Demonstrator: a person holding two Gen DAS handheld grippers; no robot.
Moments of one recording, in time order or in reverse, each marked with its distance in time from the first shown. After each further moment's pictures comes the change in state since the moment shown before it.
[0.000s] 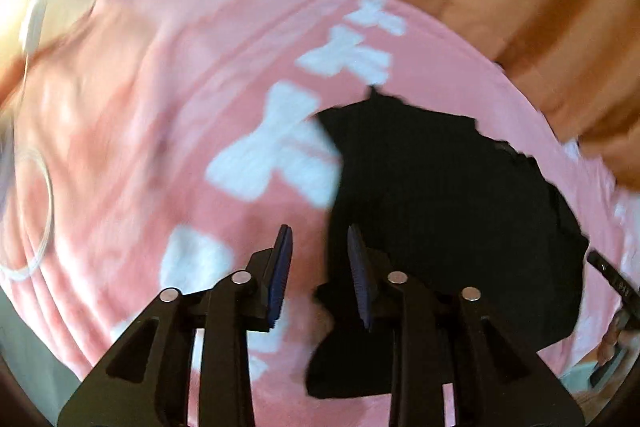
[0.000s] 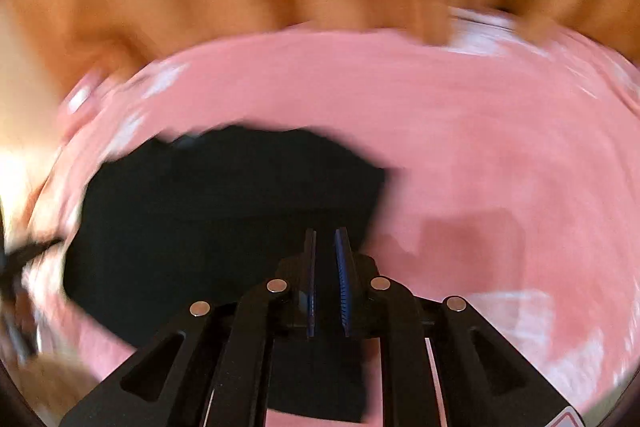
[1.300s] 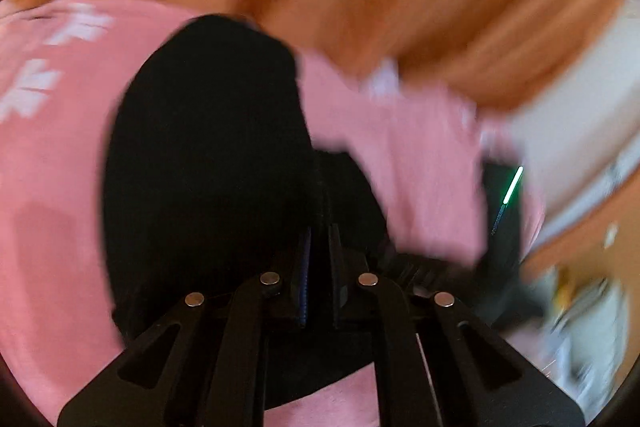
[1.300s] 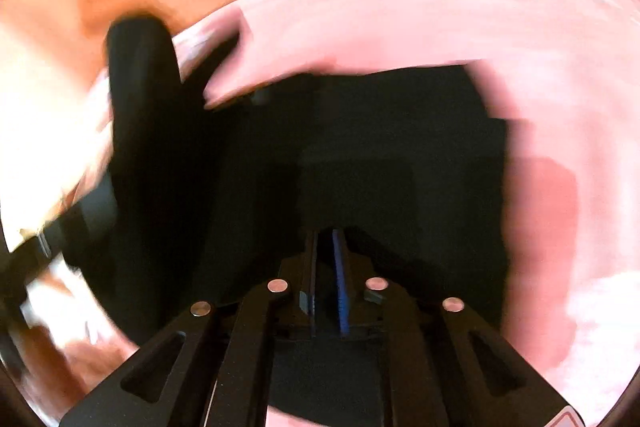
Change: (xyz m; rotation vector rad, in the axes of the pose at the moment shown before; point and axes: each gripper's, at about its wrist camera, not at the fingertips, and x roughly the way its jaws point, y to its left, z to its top) left arm 0.025 -0.247 -0.030 0.299 0.090 -0.512; right arm 0.072 0.001 0.011 0.186 0.116 0.104
